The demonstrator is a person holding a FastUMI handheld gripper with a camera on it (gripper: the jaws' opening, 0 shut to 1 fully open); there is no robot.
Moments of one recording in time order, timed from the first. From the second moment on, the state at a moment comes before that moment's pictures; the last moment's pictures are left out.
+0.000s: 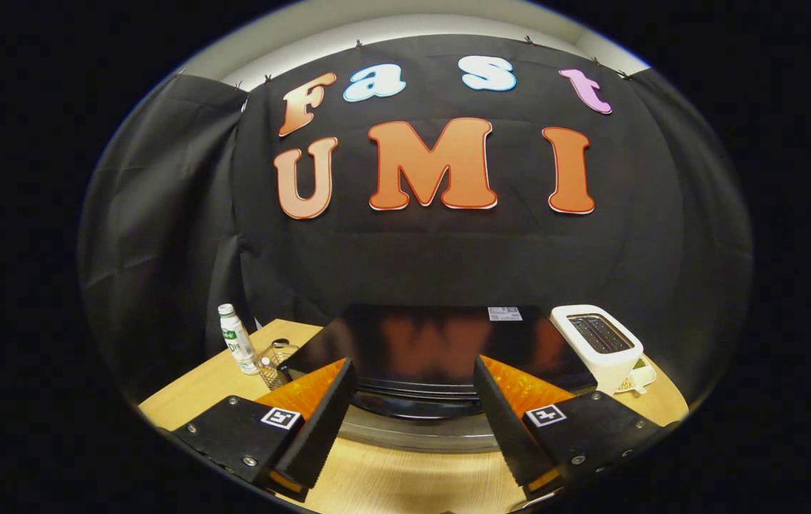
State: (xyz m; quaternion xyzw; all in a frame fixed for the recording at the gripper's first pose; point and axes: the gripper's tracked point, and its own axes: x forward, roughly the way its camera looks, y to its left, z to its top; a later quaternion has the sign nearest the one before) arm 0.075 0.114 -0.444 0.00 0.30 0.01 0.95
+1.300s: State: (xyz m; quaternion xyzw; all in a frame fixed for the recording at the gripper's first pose) arm -0.050 0.133 -0.487 -0.01 0.32 0.07 0.95
